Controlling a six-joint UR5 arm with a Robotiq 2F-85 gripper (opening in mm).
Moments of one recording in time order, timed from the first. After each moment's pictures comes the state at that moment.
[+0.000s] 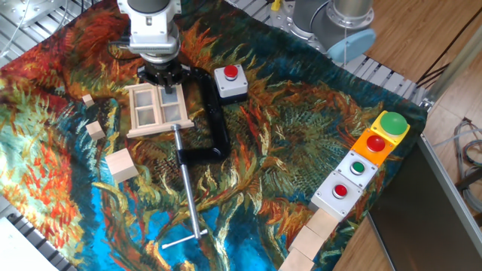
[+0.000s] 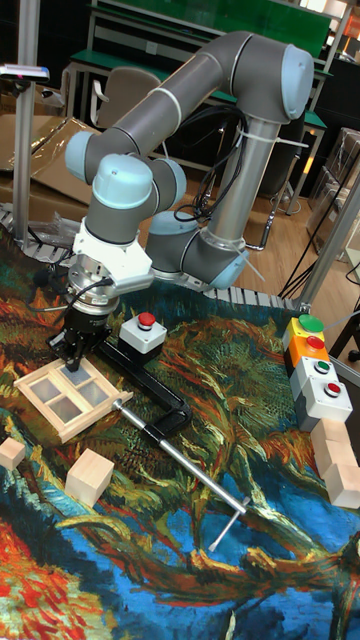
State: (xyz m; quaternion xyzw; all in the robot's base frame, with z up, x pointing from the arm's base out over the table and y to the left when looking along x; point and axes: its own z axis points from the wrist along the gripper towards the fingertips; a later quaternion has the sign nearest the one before) arm 0.439 -0.158 0.017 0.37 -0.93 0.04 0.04
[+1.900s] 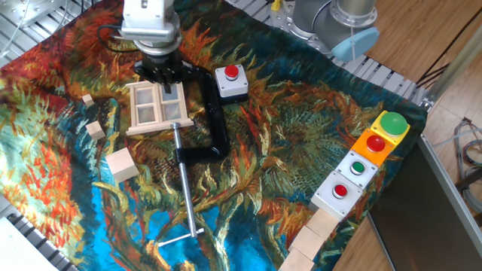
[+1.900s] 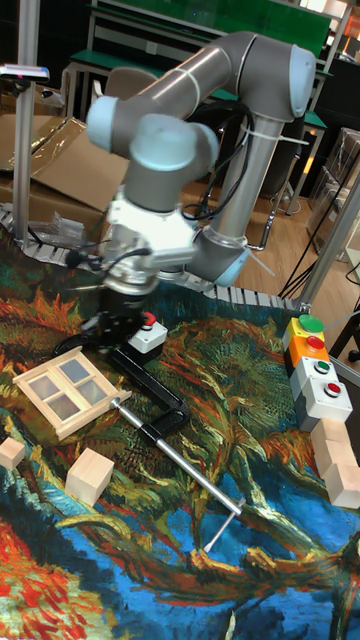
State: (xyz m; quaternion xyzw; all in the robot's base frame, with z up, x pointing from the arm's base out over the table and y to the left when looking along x) arm 0.477 -0.089 0.086 0.33 -0.94 0.03 0.01
